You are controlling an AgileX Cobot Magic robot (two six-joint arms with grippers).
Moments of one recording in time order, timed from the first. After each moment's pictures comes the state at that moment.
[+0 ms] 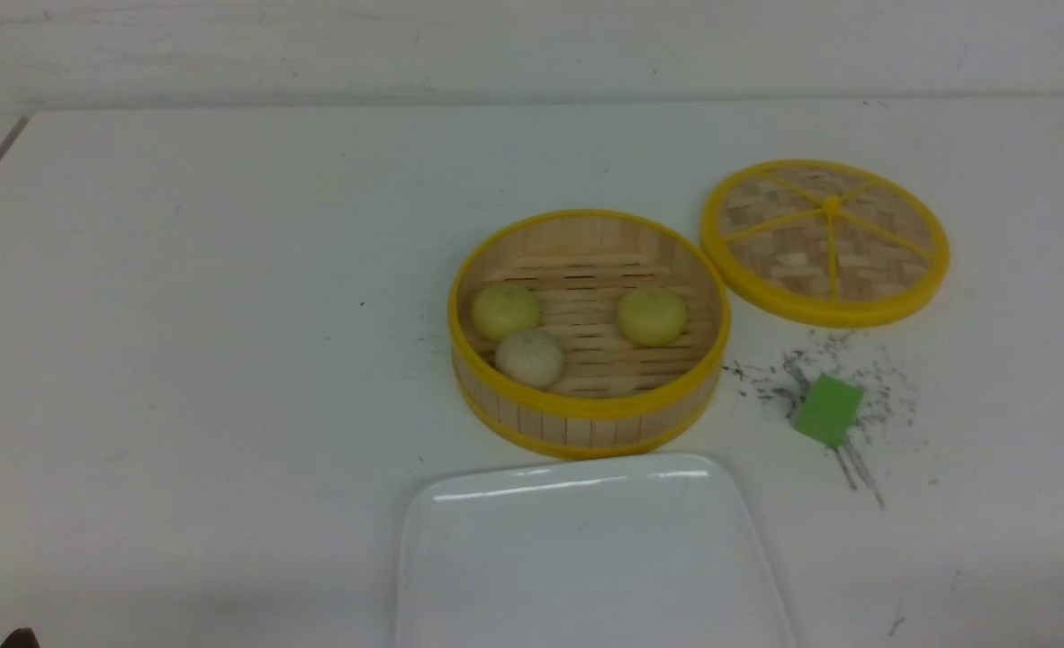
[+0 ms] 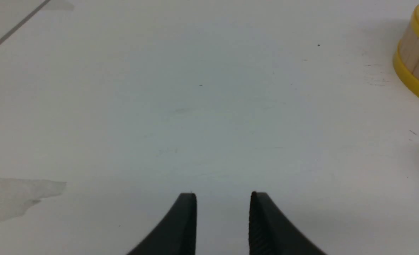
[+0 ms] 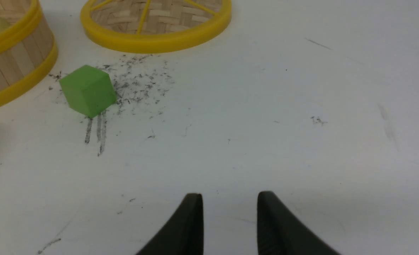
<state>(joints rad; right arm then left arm) -0.02 -0.01 0.02 0.00 0.41 0.07 -0.04 -0.01 0.03 0.15 0.37 -0.18</state>
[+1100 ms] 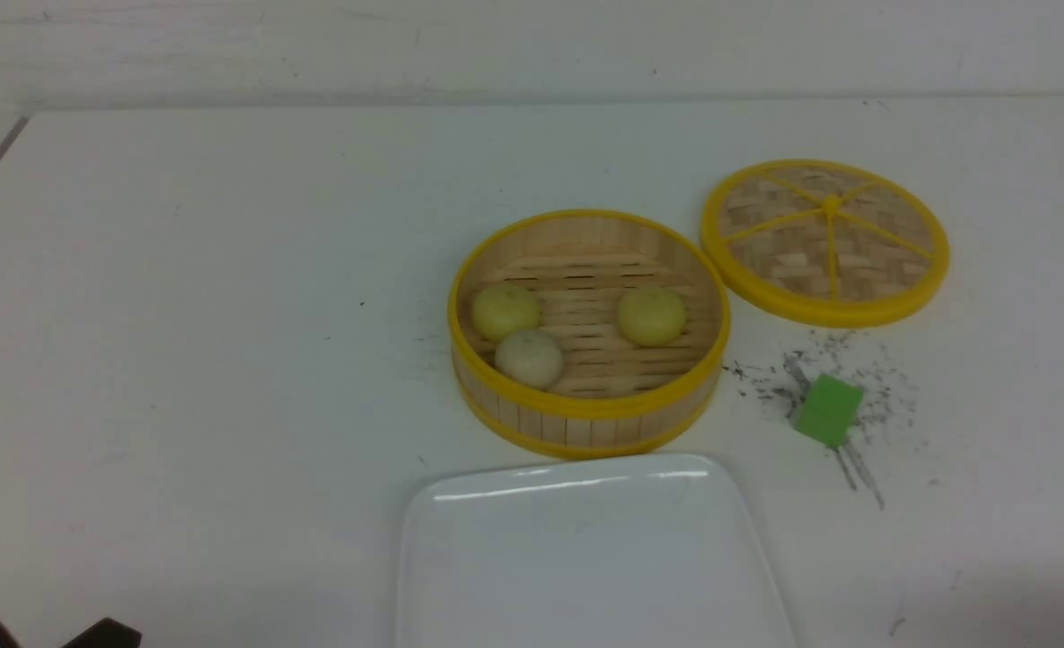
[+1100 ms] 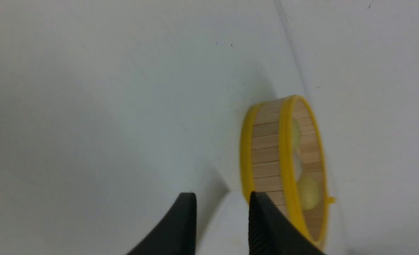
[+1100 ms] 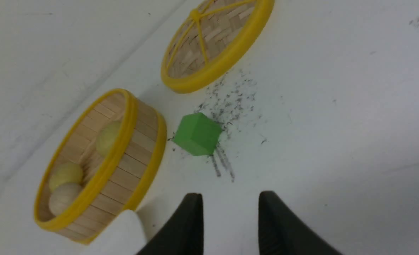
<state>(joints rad) -0.02 -0.01 0.02 0.44 0.36 0.40 -0.04 -0.01 0.03 -0.47 0.38 -0.80</state>
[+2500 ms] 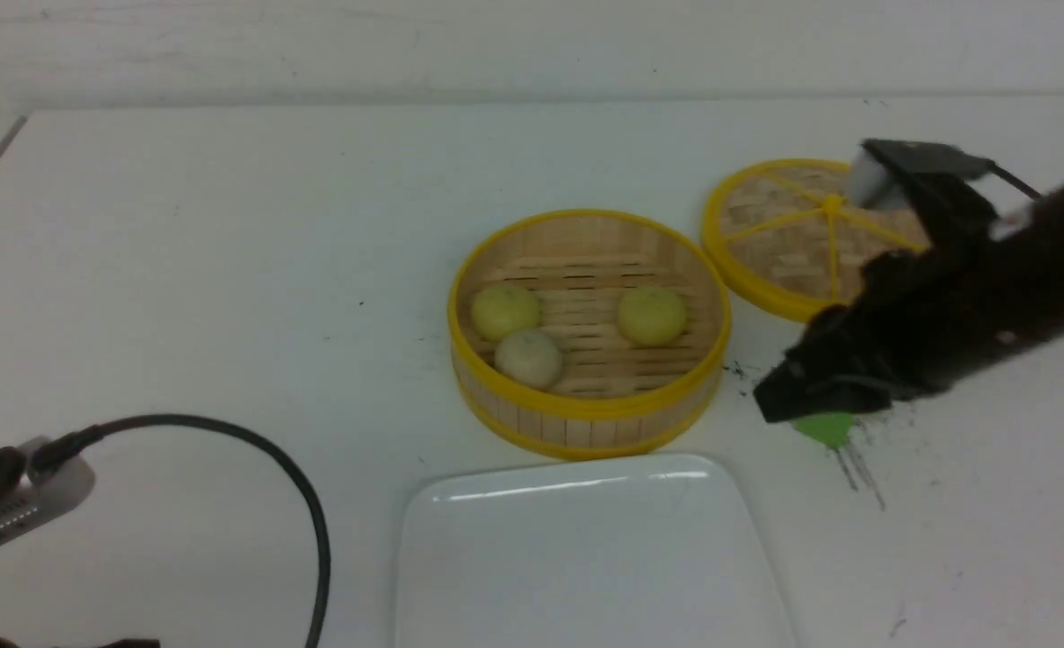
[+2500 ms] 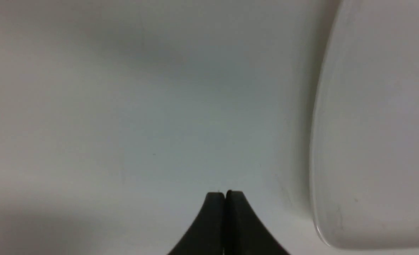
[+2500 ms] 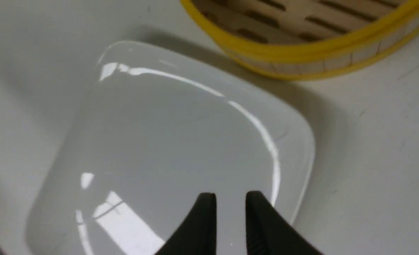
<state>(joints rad) 0.38 1.52 -1.17 0.53 0.86 -0.32 -0.07 0.70 -0.49 -0.30 1.00 -0.23</state>
